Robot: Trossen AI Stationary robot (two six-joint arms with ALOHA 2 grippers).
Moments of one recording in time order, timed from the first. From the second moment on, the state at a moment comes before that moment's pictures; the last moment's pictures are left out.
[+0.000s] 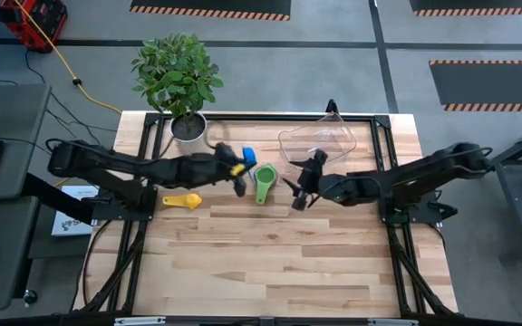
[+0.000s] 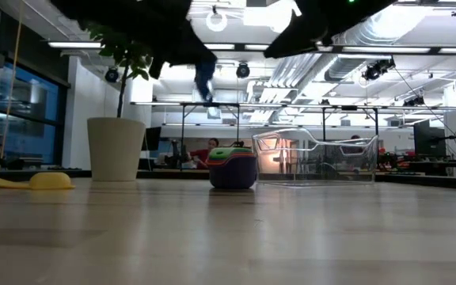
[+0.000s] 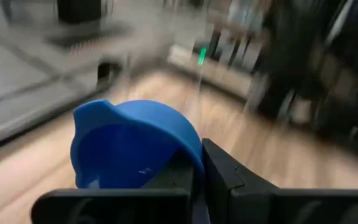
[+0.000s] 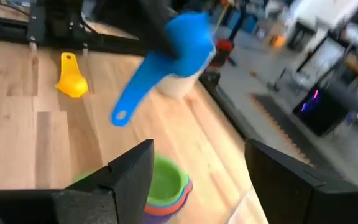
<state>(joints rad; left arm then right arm) 0.01 1.32 0.74 0.32 -0.40 -0.35 0.19 1.33 0.82 0.10 0.69 -0.08</state>
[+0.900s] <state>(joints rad) 0.12 1.82 1.37 -0.50 -0.03 -0.49 0.19 1.22 0.82 -0.18 0.50 0.18</state>
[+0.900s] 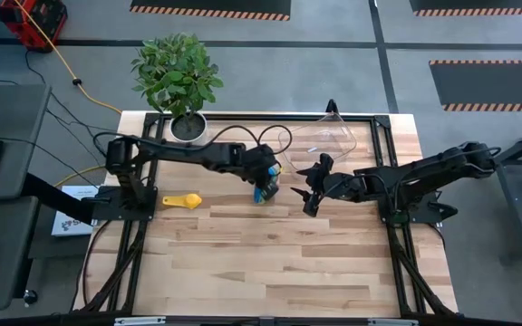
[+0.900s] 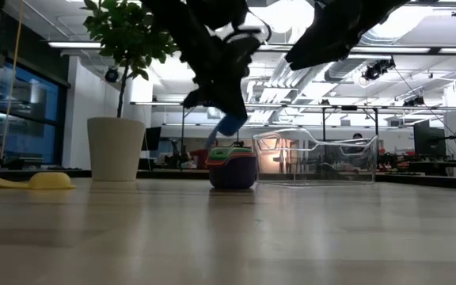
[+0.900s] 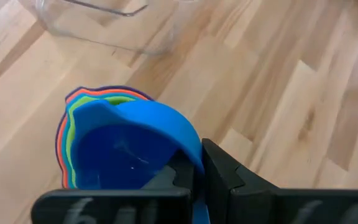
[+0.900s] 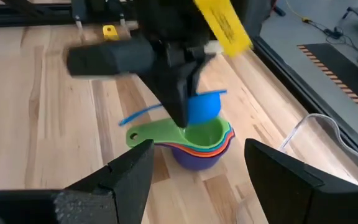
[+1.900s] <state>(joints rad) 0.14 1.86 1.37 -0.51 -0.05 -0.38 0.19 1.22 0.82 -0.17 0.50 0.19</state>
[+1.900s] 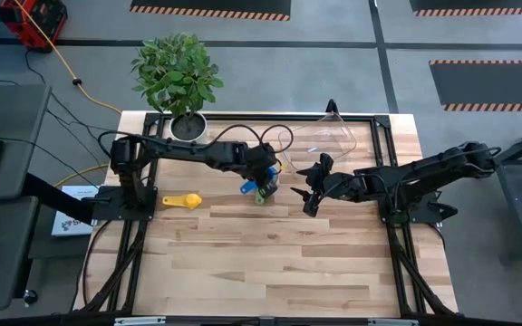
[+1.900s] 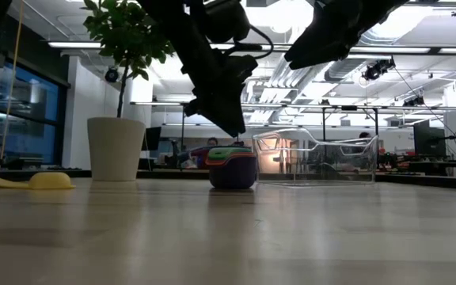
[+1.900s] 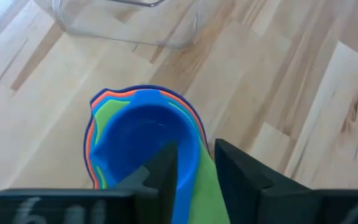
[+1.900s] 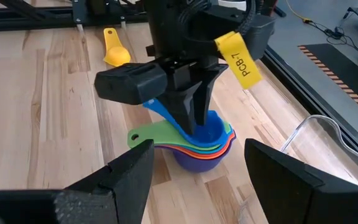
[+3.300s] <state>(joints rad) 0.25 1.34 0.74 -0.31 -0.34 -0.41 0.17 1.22 0.82 -0.17 0.51 0.18</state>
